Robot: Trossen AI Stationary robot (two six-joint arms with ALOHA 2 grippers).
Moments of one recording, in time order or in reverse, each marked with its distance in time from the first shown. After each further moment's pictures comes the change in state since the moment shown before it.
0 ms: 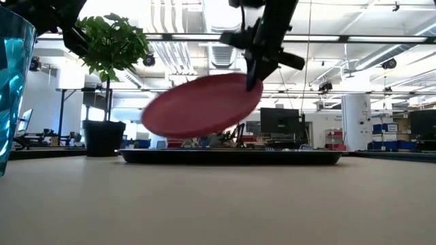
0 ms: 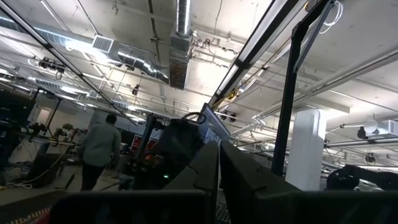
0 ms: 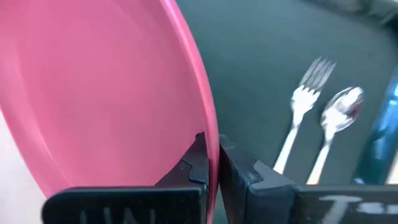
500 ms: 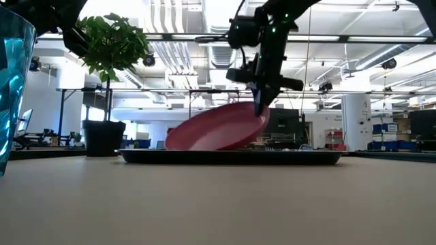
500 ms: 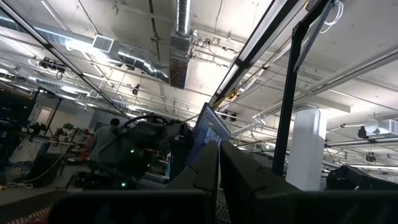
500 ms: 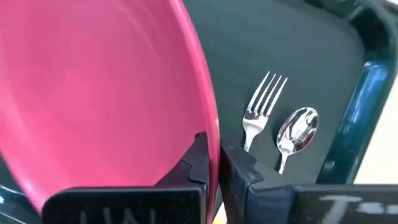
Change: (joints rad) left arm 0.000 0.000 -0.001 -0.001 0.000 0.002; right arm -0.212 0.093 -0.007 -0.017 -0.109 -0.121
